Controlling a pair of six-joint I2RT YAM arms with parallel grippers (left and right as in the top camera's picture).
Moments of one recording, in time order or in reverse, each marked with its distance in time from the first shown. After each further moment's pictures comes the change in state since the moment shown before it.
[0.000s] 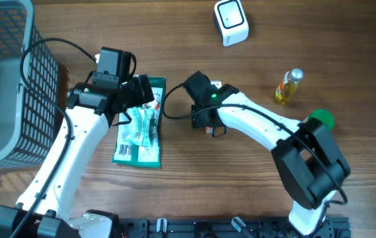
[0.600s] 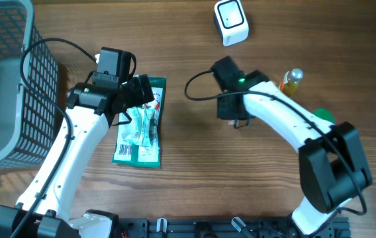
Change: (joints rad) left arm 0.000 0.000 0.000 0.000 0.000 0.000; right arm -0.182 -0.098 0.008 -0.157 -0.027 -0.084
